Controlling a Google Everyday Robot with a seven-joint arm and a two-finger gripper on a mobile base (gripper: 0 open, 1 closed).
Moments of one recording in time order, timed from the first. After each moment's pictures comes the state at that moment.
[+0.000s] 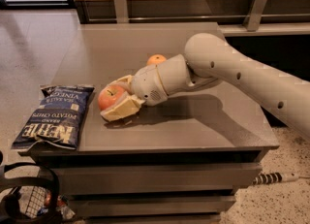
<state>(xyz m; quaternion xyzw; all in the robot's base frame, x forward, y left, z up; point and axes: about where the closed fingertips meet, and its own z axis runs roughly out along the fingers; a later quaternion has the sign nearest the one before) 0.508 0.107 0.836 -0.61 0.58 0.40 0.37</state>
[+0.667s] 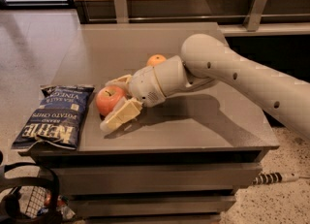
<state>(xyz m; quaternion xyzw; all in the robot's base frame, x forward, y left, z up) 0.506 0.110 0.836 -0.61 0.58 0.40 0.36</state>
